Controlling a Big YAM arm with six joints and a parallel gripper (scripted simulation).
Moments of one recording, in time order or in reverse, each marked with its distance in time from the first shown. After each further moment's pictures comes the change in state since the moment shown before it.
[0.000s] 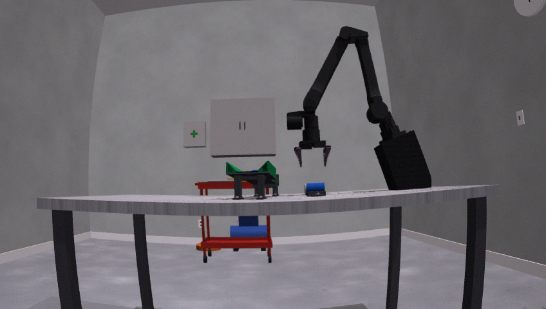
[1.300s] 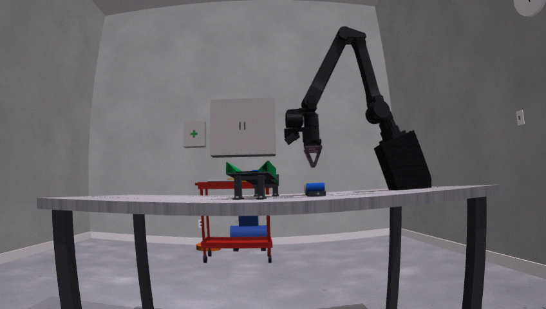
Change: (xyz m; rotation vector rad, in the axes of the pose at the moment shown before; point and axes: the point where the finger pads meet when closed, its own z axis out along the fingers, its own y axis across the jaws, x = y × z) arm 0.051 0.007 0.004 0.012 -0.001 -1.450
